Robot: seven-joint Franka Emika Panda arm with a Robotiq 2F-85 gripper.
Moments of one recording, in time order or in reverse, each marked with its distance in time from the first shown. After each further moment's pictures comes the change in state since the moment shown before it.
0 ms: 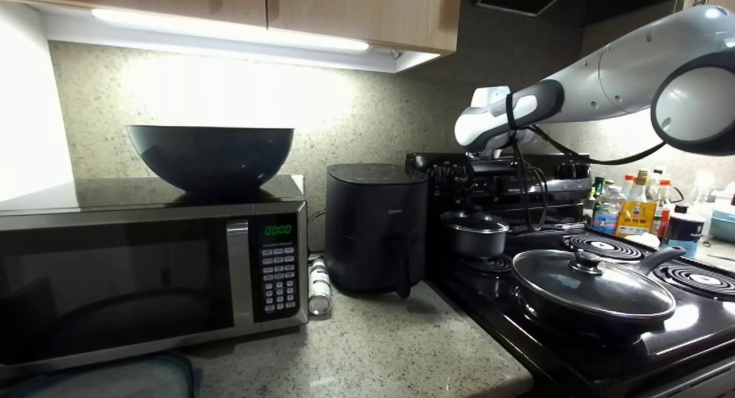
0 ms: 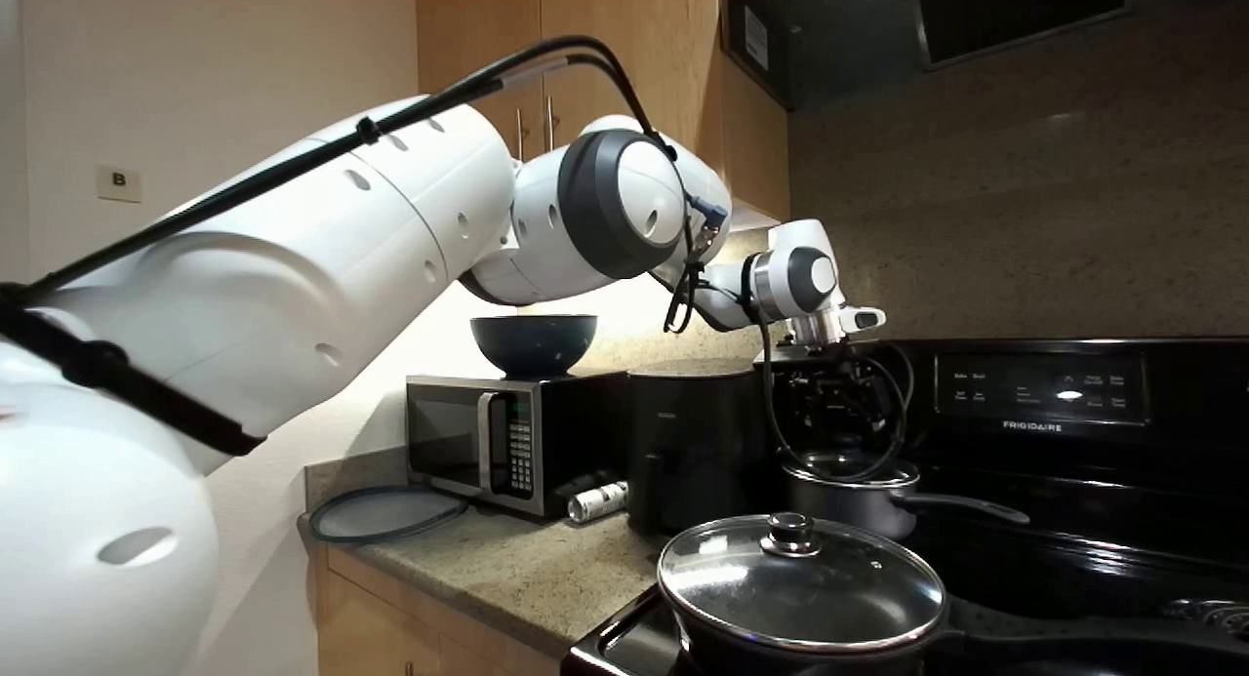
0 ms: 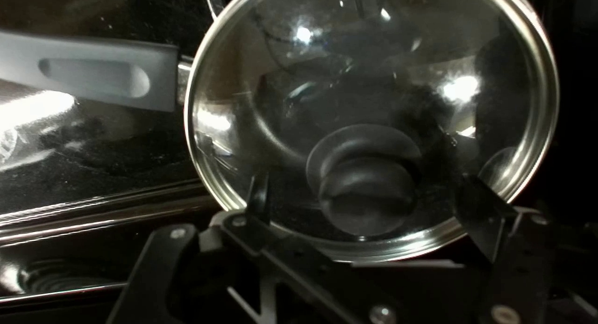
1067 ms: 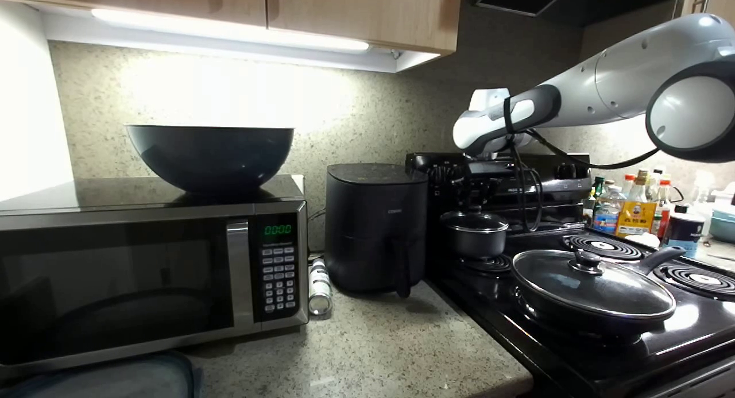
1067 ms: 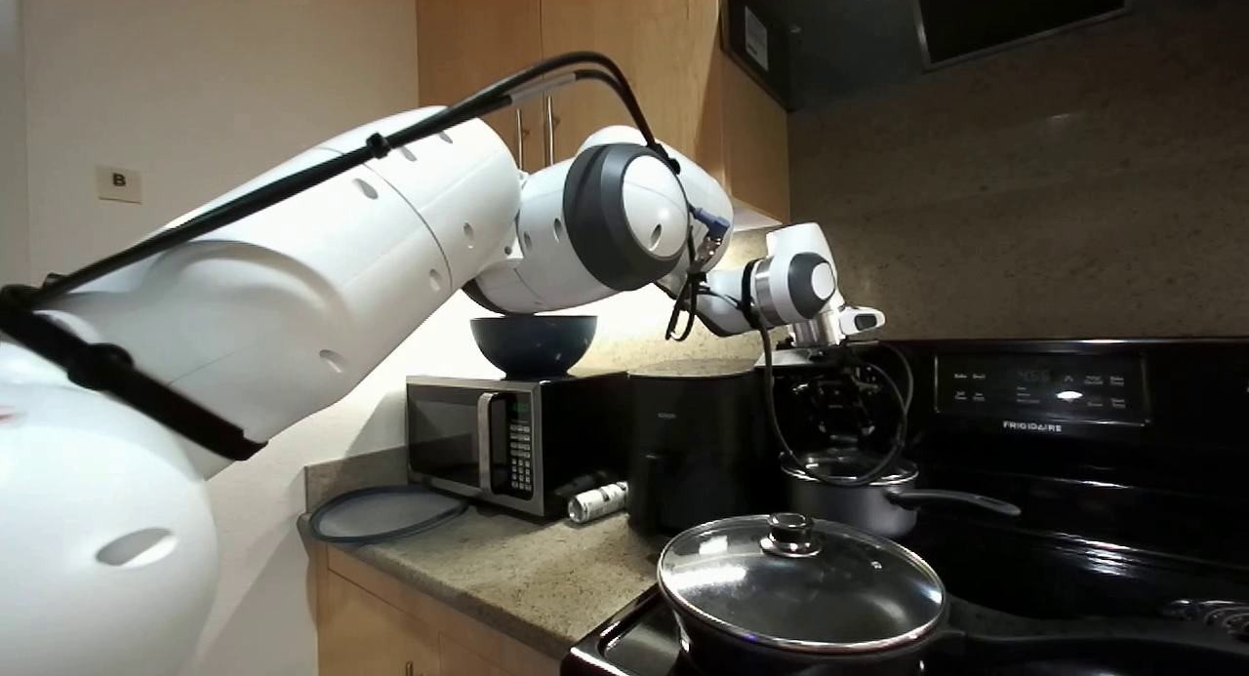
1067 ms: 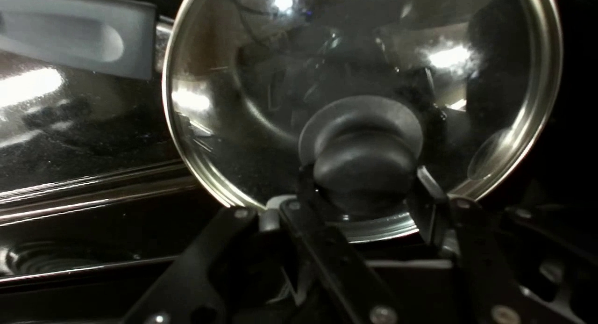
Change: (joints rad) arm -0.002 0.027 0.005 0.030 0.000 0.045 -0.001
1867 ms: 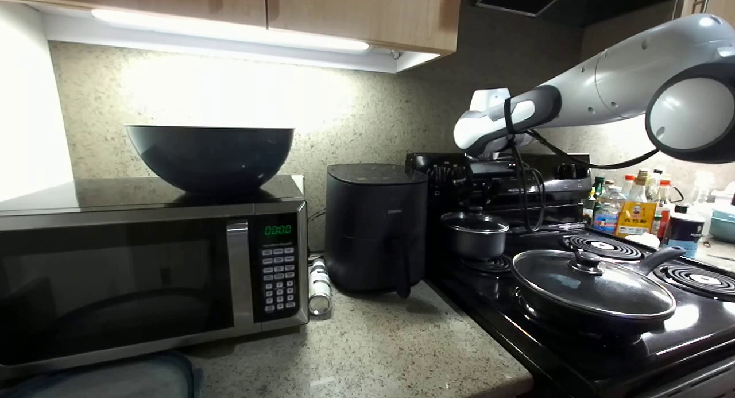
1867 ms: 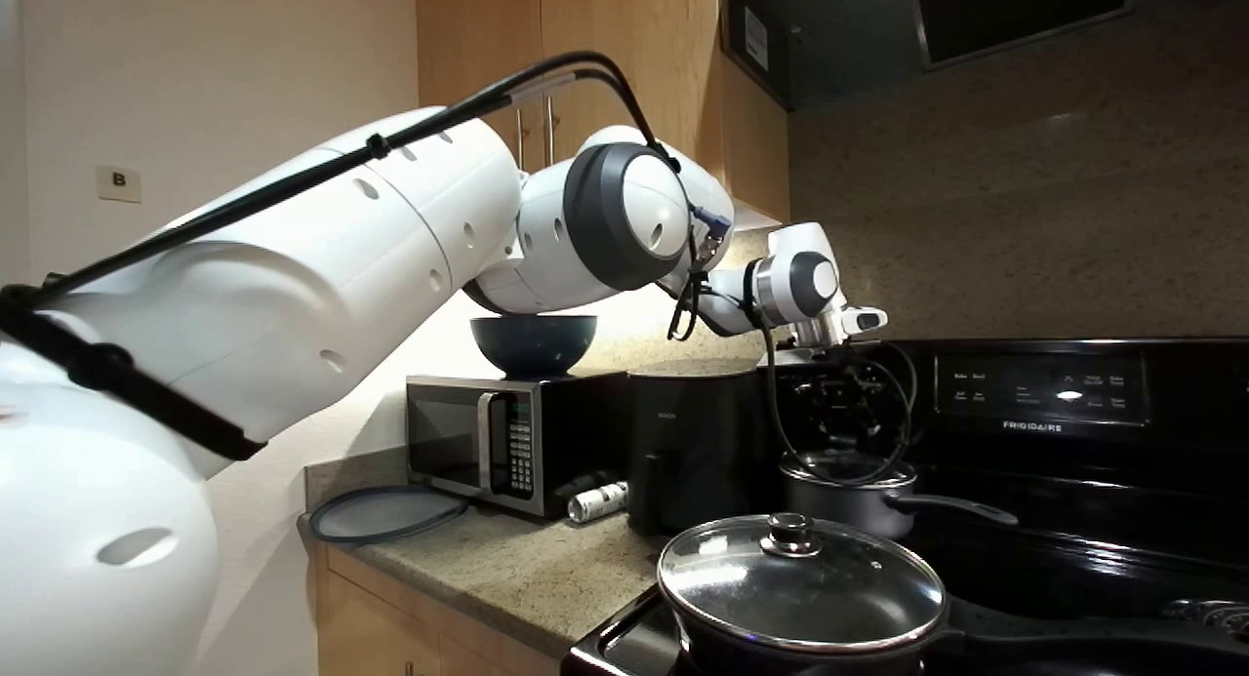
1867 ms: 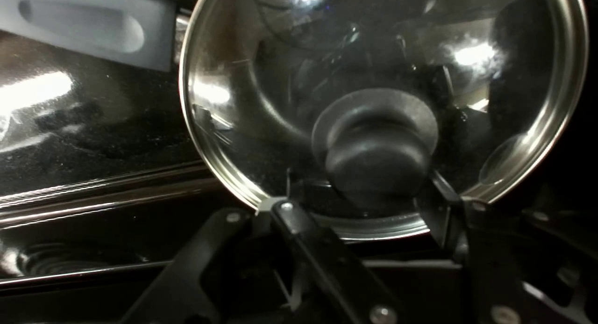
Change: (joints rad) arm 0.001 0.001 -0.008 0.004 -0.006 -0.017 0.000
